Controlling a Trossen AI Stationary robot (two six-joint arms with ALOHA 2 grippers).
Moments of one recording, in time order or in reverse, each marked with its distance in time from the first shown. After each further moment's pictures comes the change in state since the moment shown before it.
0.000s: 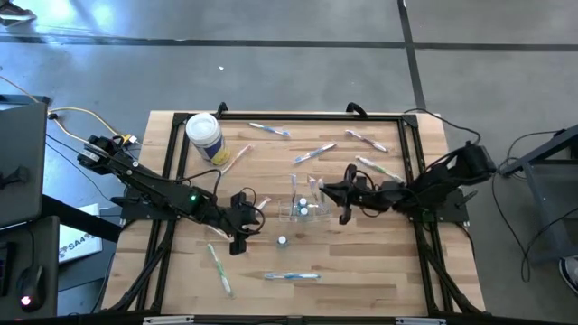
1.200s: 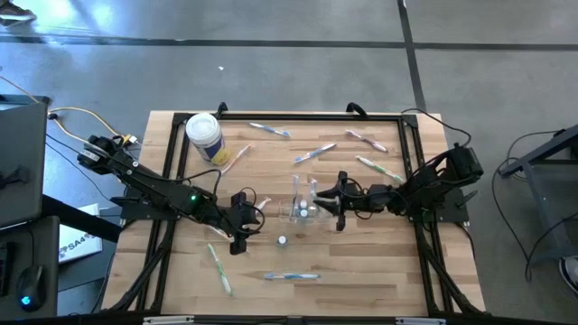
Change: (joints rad) left arm 0.000 0.000 -0.001 0.004 -0.004 -0.001; right arm -0.023 0.108 0.021 -0.078 -0.123 0.036
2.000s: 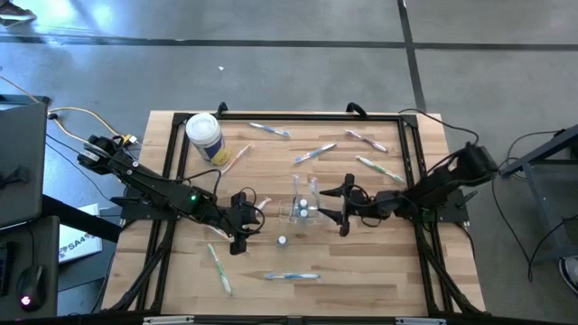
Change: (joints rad) left arm 0.000 0.000 0.000 0.000 0.001 0.000; right arm 0.131 -0.140 0.000 -0.128 0.174 -0.121
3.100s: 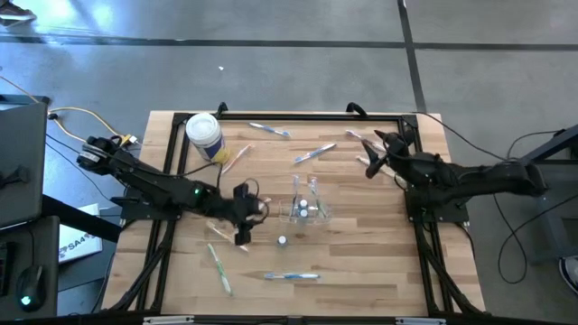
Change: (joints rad) left arm 0.101 0.000 0.000 0.004 -0.014 0.090; right arm -0.352 -0.931 0.099 -1.184 0.381 -0.116
